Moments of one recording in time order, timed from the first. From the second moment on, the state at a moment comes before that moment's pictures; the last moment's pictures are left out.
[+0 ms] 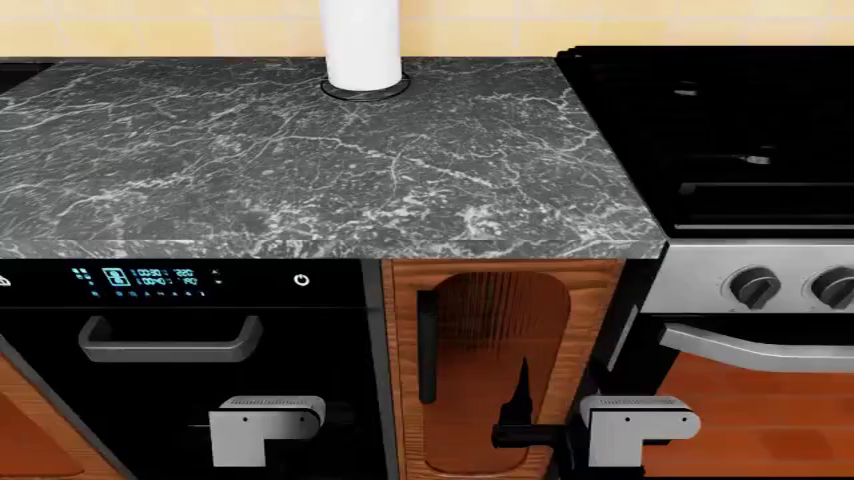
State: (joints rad) left arm 0.00 0.00 0.00 0.00 0.00 0.00 0.00; right arm 0.00 0.00 0.00 0.00 0.00 0.00 0.00
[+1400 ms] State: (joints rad) left arm -2.19 0.00 0.73 -1.18 -0.80 -0.54 -0.15; right arm 2.25 0.07 -0.07 0.98 -0.27 0.83 -0.22
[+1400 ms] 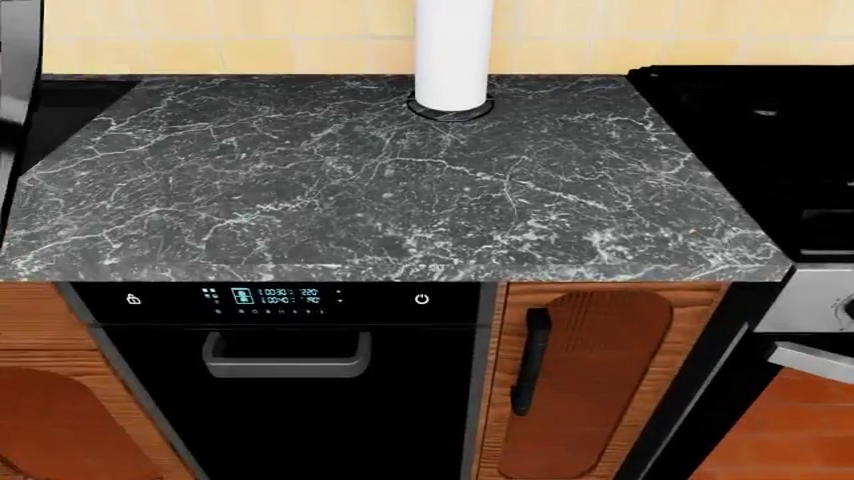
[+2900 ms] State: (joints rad) left arm -2.29 0.00 1.19 -1.29 -1.28 -0.53 -0.14; right arm 2.35 0.05 -0.06 1.15 -0.34 0.84 -0.31
